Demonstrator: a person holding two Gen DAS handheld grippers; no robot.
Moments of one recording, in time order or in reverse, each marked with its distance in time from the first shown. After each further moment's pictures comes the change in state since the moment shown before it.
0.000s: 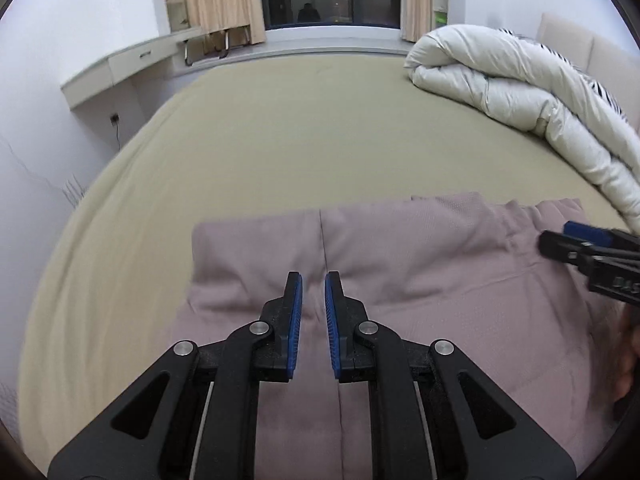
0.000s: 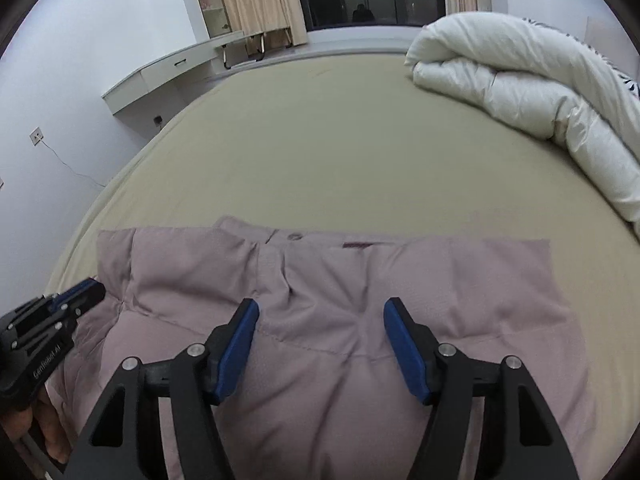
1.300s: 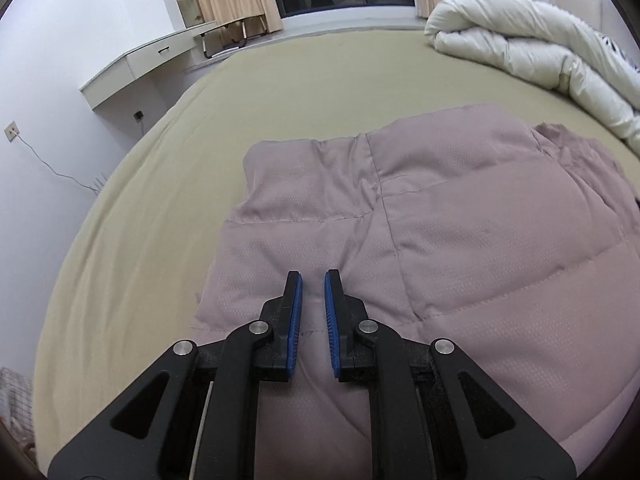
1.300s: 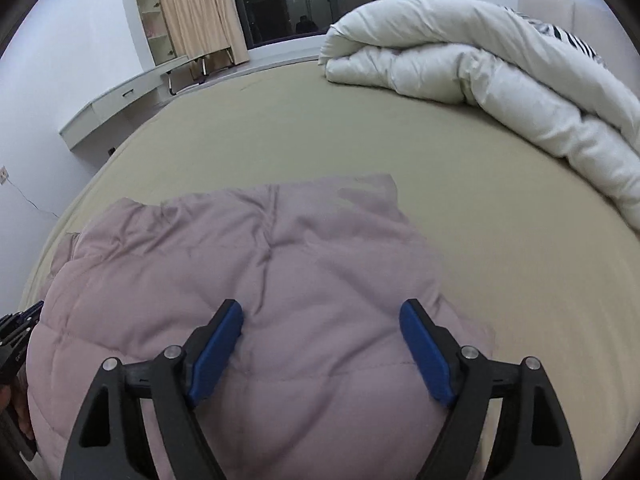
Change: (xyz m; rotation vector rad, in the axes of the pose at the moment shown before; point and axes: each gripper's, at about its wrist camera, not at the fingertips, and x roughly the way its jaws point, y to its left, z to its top) left arm 0.033 0.038 -0.061 0.010 0.029 0.096; right arm -0.023 -0.101 -0.077 0.161 -0.065 -0.094
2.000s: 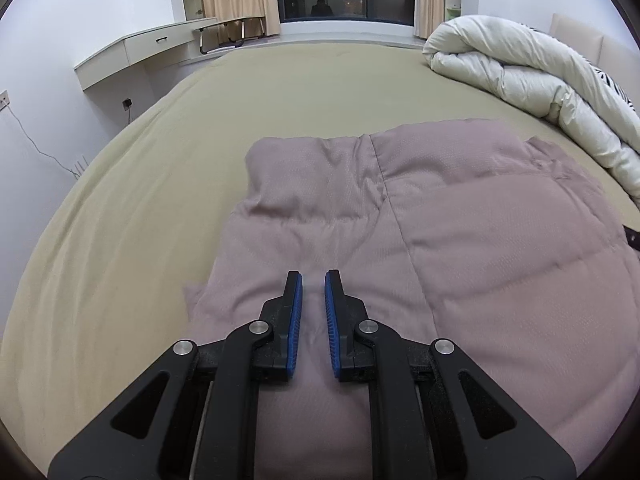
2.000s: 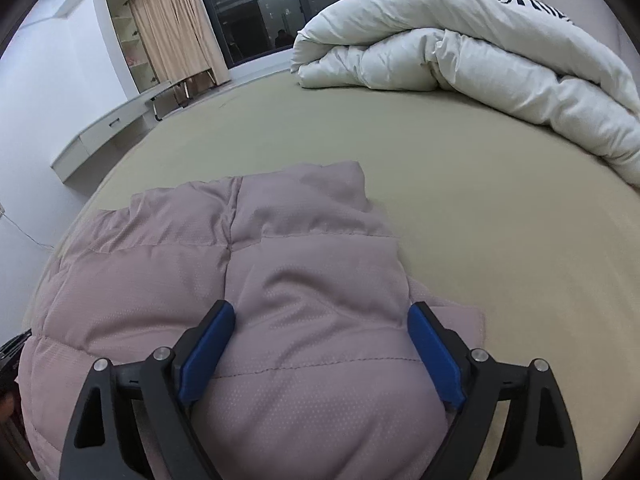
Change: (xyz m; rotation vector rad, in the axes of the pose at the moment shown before) left arm 0.000 0.028 -0.032 -0.074 -0.041 -0.074; right arm 0.008 -0.020 -0.009 0.072 -0.026 -0.054
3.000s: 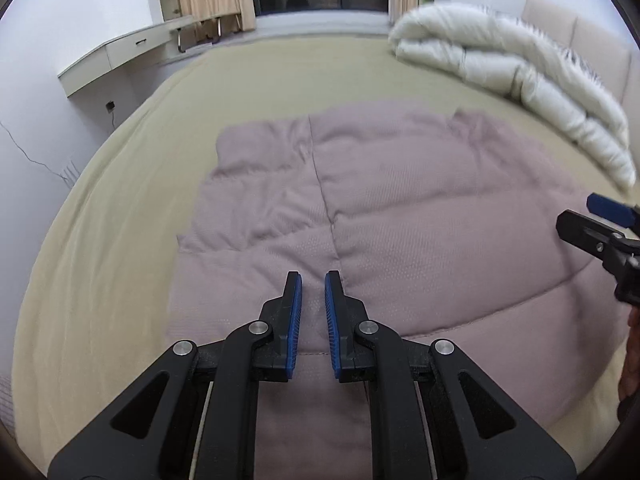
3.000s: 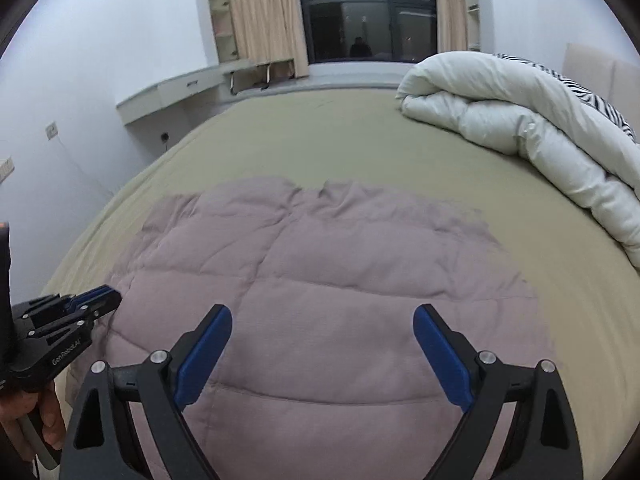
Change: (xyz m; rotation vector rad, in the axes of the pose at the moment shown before) left arm -0.065 -0.041 -0.035 0.078 0.078 -0.023; right arm -0.078 0.152 -0.041 -0.281 -0.009 0.104
